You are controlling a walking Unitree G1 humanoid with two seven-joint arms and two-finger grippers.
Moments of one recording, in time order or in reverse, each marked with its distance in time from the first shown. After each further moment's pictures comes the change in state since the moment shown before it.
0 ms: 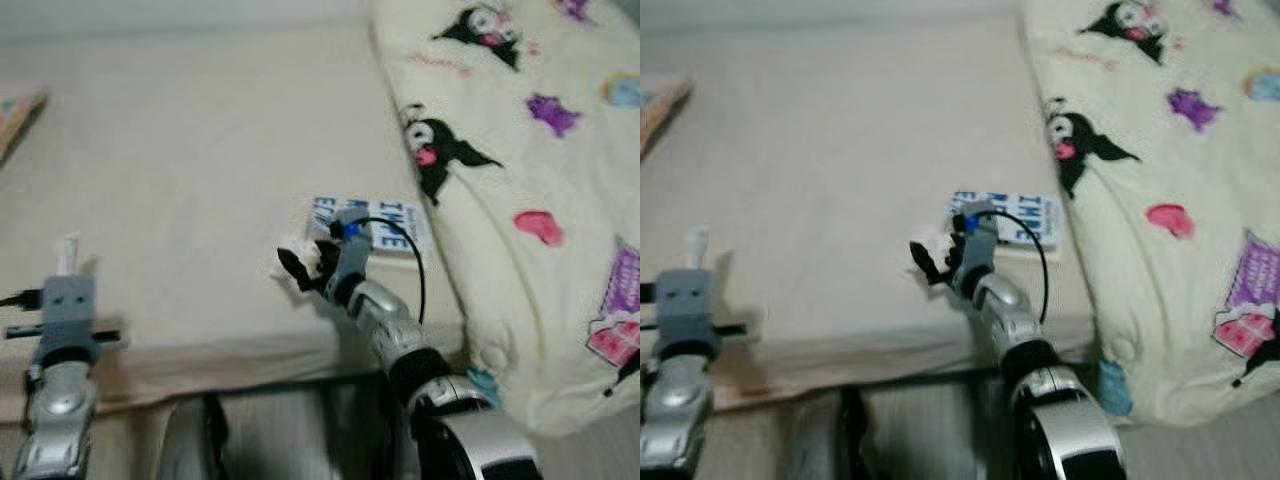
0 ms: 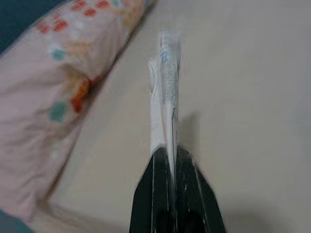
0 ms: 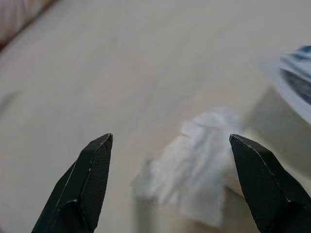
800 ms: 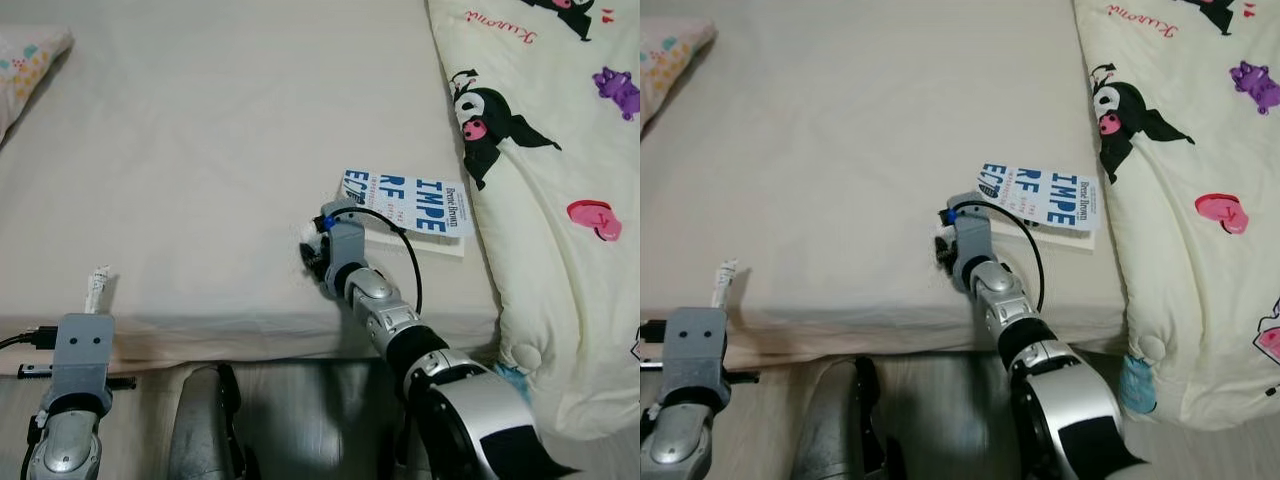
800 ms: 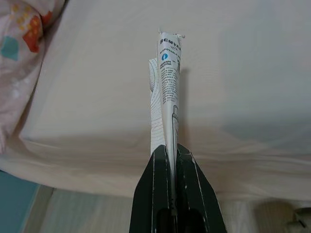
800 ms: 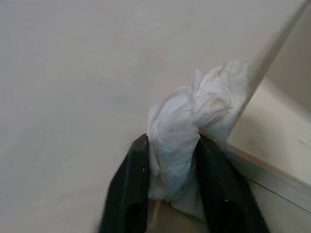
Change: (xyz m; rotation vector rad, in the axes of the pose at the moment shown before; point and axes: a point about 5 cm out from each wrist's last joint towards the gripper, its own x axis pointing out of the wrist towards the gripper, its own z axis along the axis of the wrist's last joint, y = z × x) left arm -0.049 -0.015 0.004 0.010 0.102 -0.159; right arm 0.009 -0.006 0.007 -0.106 0.068 -0.168
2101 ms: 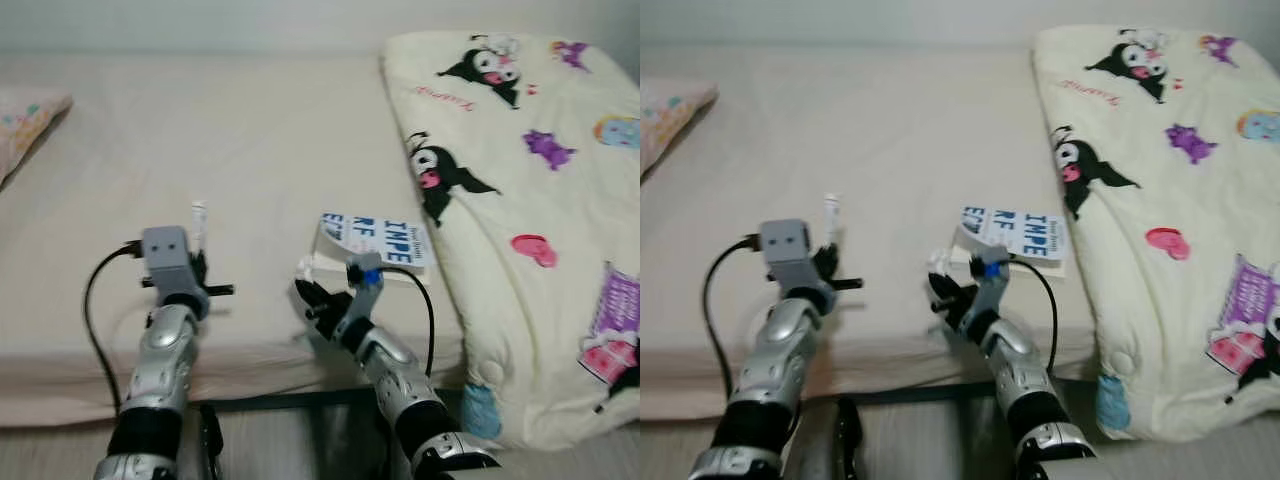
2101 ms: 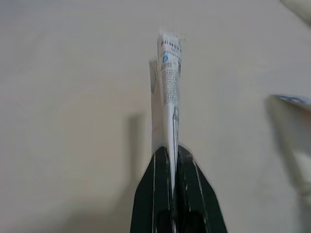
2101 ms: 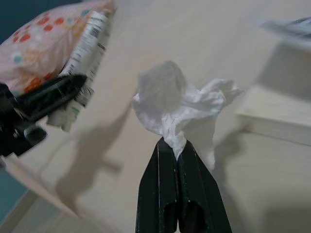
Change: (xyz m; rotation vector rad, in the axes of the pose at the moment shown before) left arm 0.069 -0.121 0.066 -0.447 -0.026 -0.355; right arm -0.046 0.007 -0.067 0.366 -0.129 0.270
